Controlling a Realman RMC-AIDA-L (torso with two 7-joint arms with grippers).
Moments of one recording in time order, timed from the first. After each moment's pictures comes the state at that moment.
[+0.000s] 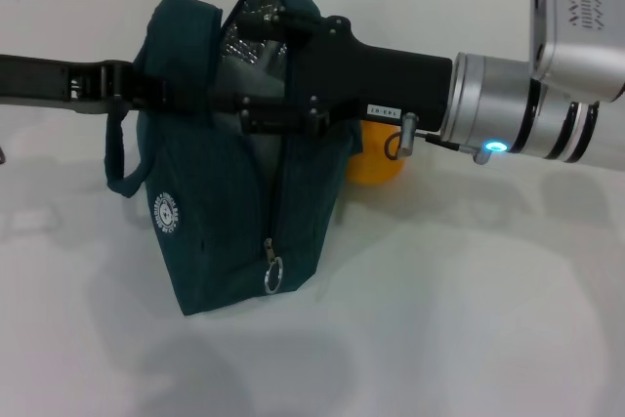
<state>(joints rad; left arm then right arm) -0.50 -2.01 0.69 1.12 2.08 1.80 -2.46 0.80 2.03 -2.01 -0.49 -0.48 -1.18 0.90</state>
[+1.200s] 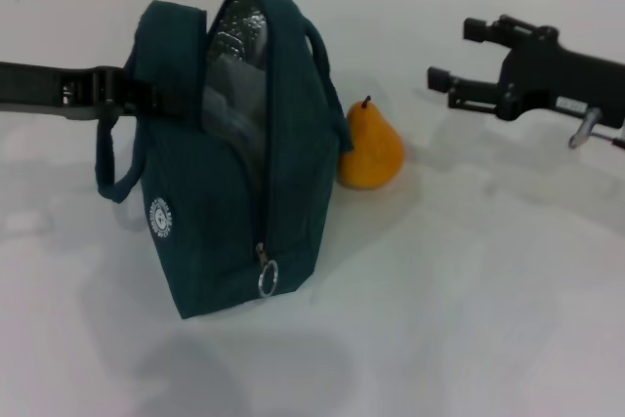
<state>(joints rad) -0.49 -2.00 0.69 1.11 2.10 1.78 -2.46 0.59 1.95 -1.44 -0.50 -1.05 -1.14 1.04</state>
